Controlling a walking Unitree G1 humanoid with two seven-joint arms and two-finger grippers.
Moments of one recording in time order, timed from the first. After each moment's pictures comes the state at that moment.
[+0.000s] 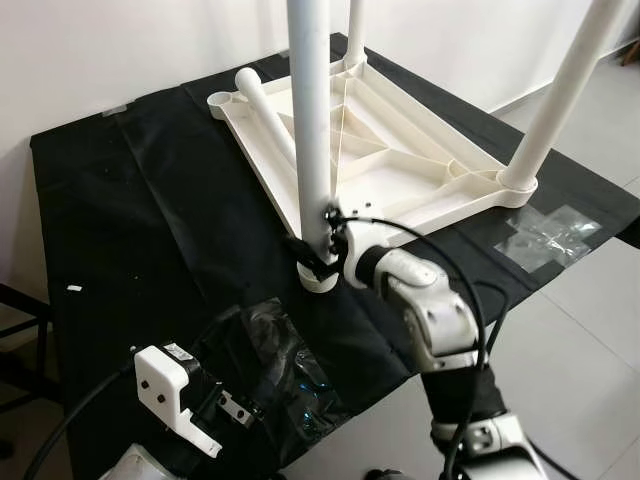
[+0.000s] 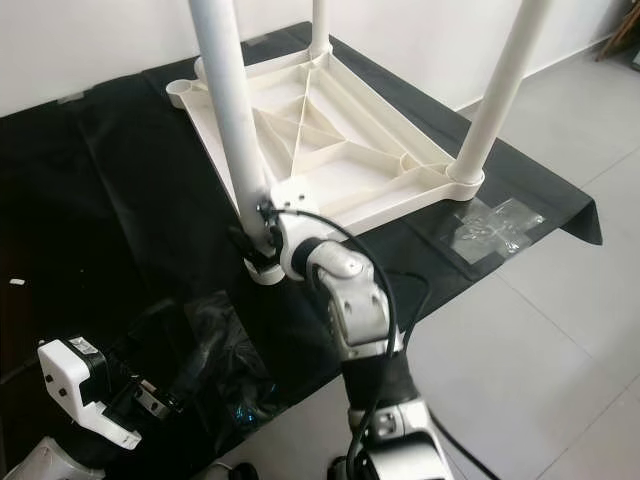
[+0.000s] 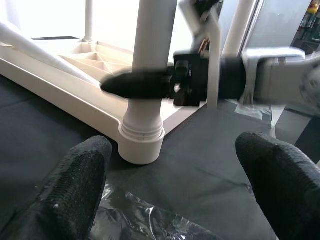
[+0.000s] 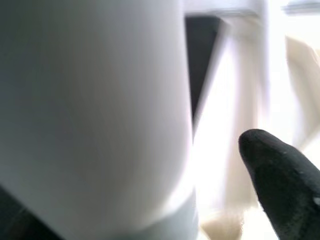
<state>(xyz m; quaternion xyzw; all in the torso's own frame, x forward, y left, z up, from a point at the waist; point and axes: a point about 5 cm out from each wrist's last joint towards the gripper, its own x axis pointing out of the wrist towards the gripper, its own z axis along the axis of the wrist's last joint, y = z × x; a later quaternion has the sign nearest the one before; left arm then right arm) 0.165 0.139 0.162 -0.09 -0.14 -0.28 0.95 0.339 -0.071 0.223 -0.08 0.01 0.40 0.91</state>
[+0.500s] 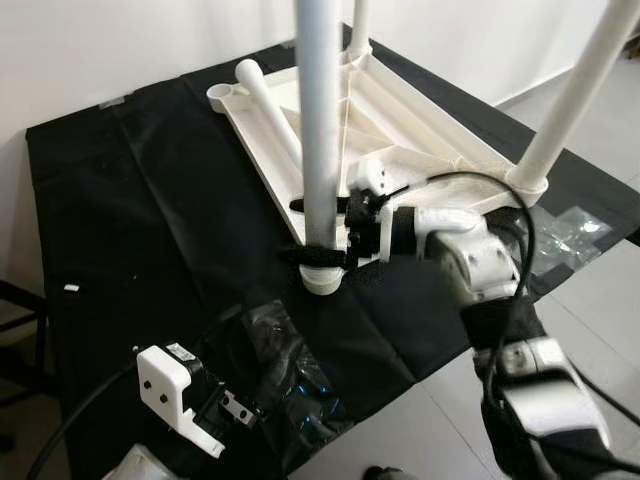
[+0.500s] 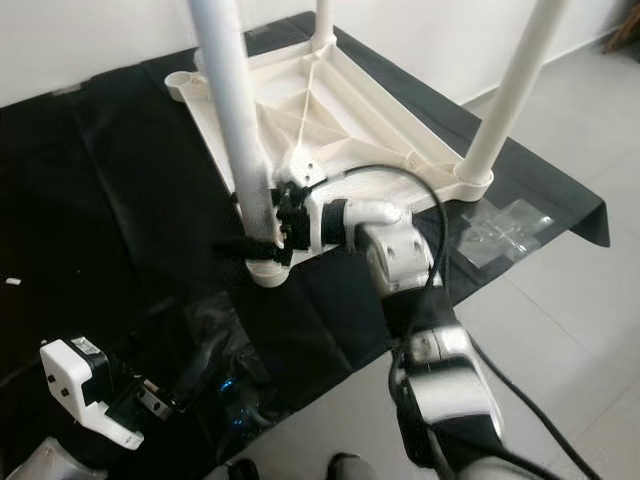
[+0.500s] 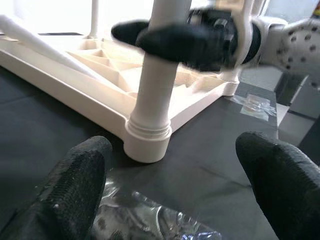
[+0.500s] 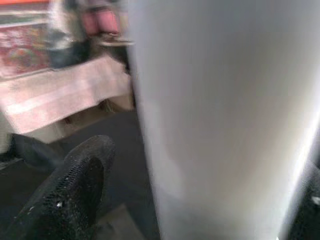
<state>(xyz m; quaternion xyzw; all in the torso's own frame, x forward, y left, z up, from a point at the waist) 0.163 0.138 0.161 -0.09 -0.13 -0.27 0.95 0.351 -0.089 0.256 -0.09 -0.02 0.65 0.75</state>
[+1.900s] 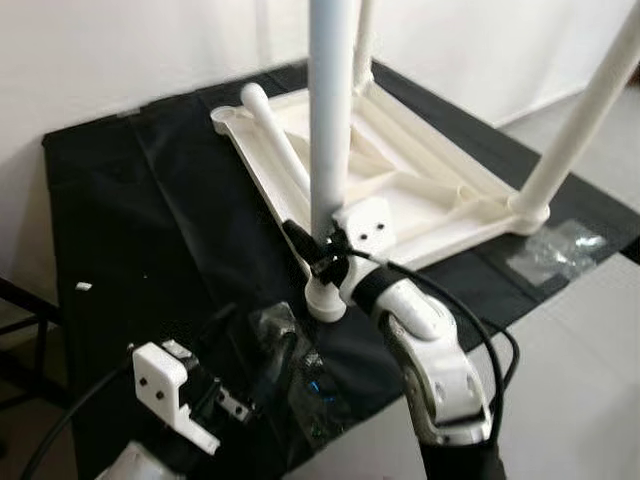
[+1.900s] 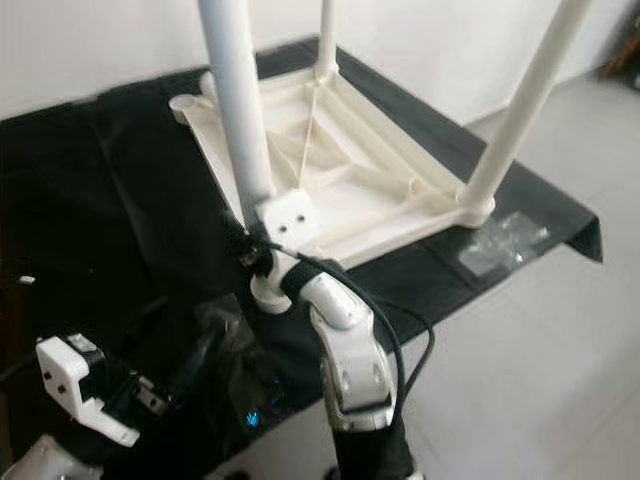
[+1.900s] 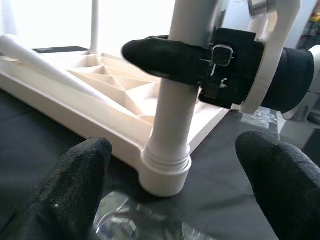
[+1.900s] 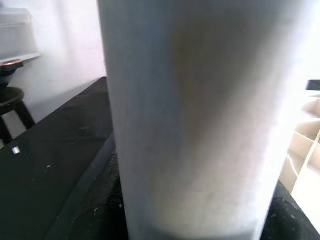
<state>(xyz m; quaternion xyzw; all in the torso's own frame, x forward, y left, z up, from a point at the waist) 0.168 0.140 0.163 -0.08 -0.14 -0.27 0.95 0.286 -0.046 0.213 -0.05 -0.07 0.32 0.94</state>
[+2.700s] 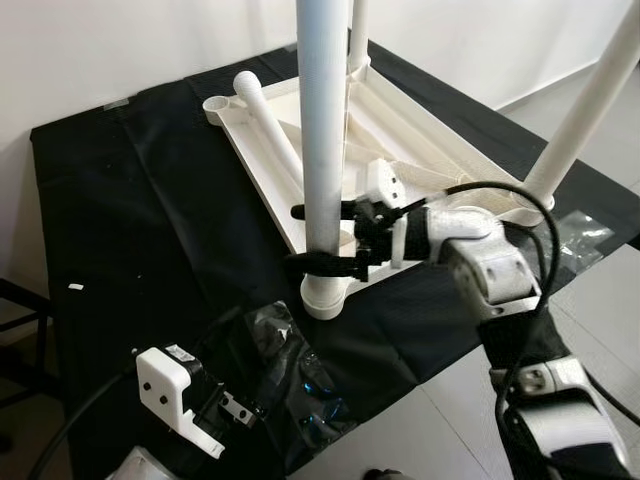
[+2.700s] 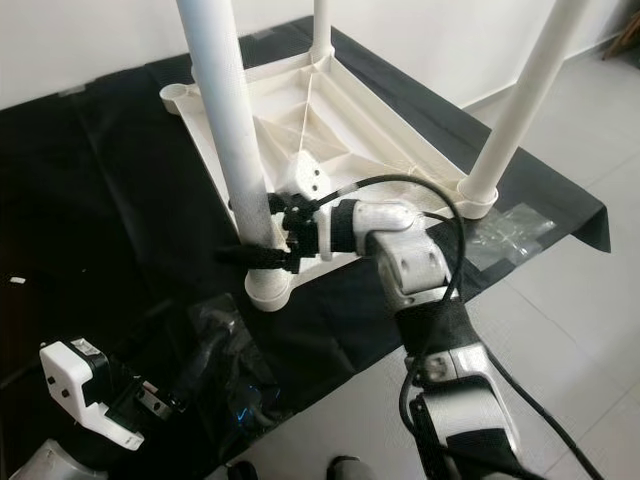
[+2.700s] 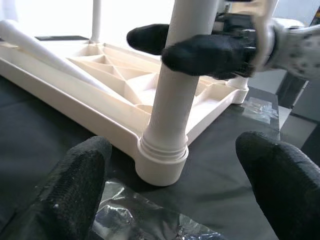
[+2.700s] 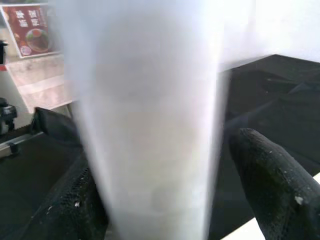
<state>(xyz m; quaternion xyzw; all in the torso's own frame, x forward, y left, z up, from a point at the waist) 0.161 0.138 0.163 -0.09 -0.14 -0.27 0.95 0.344 -0.097 0.255 -0.12 -0.02 0.67 0.73</state>
